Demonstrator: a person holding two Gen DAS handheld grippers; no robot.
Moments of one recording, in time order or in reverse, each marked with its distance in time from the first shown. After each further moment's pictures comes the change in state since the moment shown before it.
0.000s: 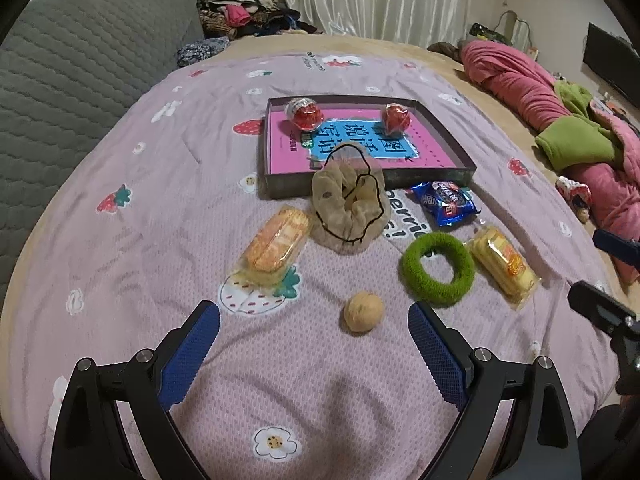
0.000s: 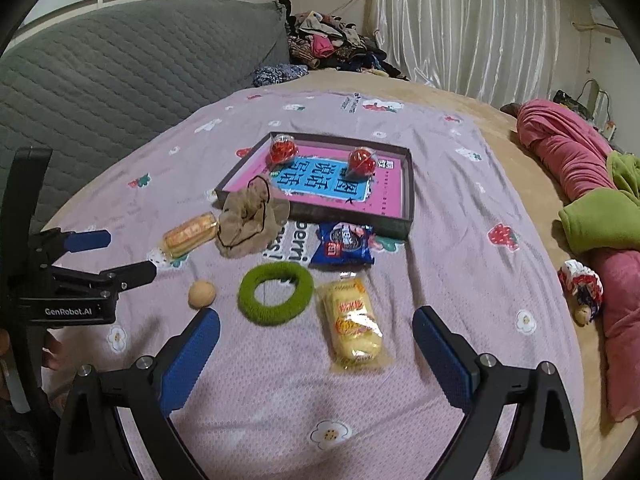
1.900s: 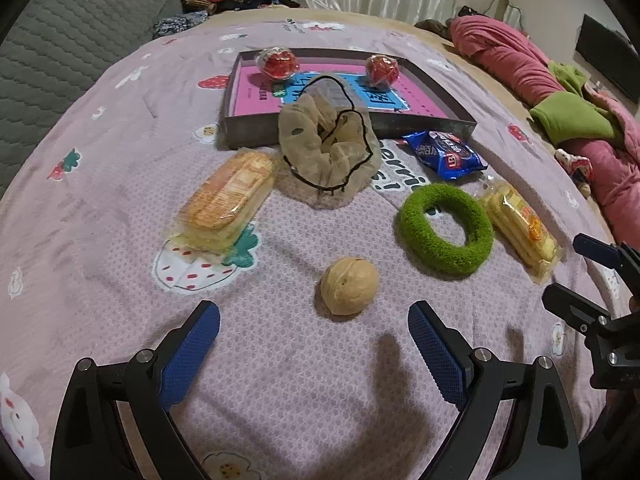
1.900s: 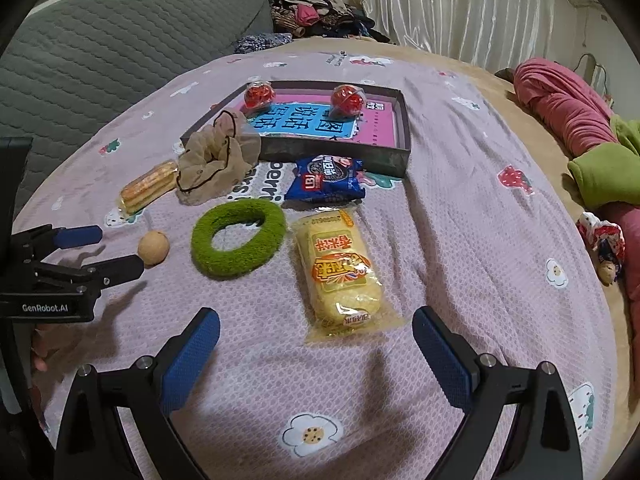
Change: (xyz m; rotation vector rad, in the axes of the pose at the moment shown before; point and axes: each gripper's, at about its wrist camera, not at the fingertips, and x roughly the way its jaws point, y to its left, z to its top) left arm 0.065 -0.014 -0.024 0.017 0.079 -0.076; right arm 0.064 -0.018 -0.040 0.046 0.099 -0.020
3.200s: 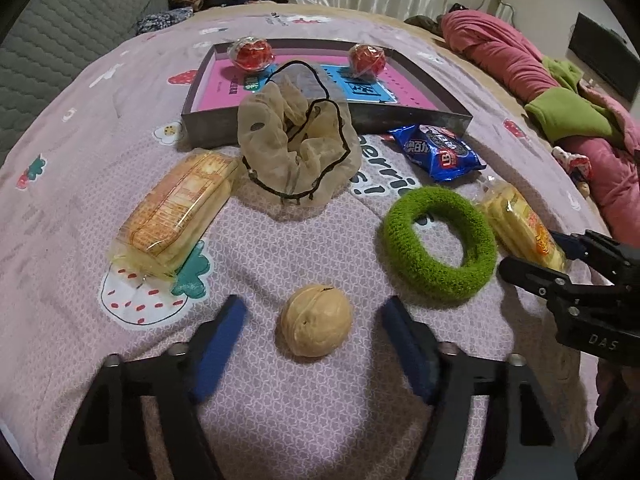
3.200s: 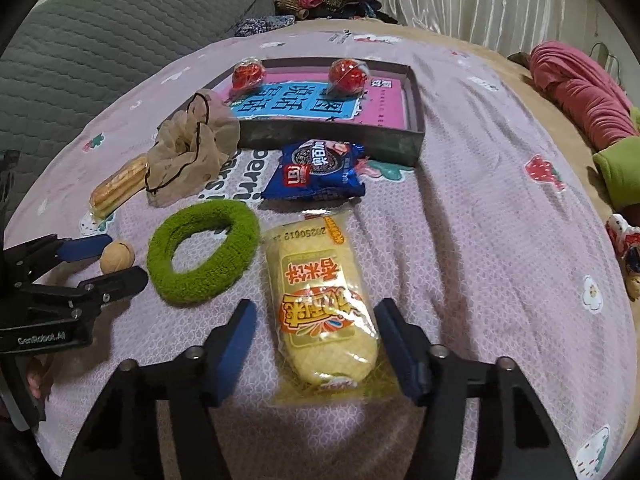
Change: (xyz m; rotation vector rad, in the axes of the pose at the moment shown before) left arm 0.032 -0.015 0.013 0.006 0.007 -0.045; right arm 0.048 -0.016 0.015 -0.002 0.063 0.045
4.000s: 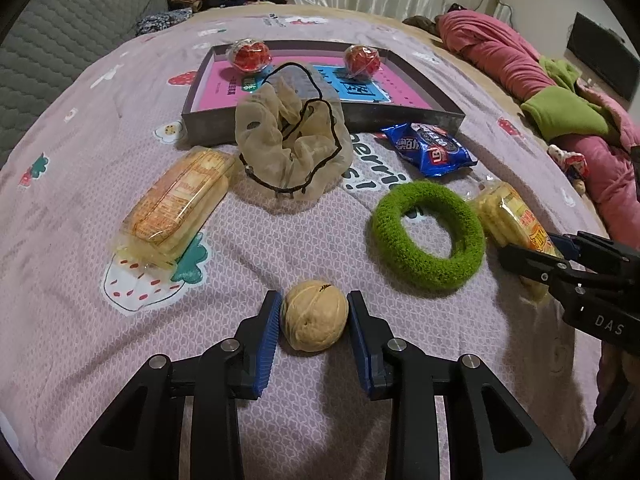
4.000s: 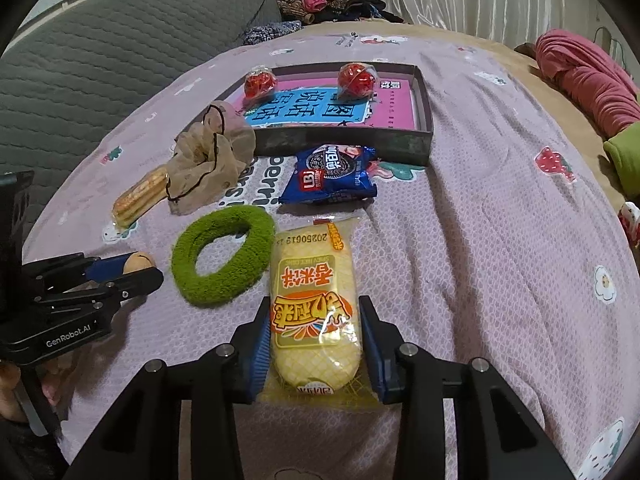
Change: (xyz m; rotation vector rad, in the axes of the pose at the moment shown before) left arm -0.008 -0.004 -0.006 0.000 -0.002 -0.004; right arm -0.010 0.000 -0.001 0.041 -0.022 0.076
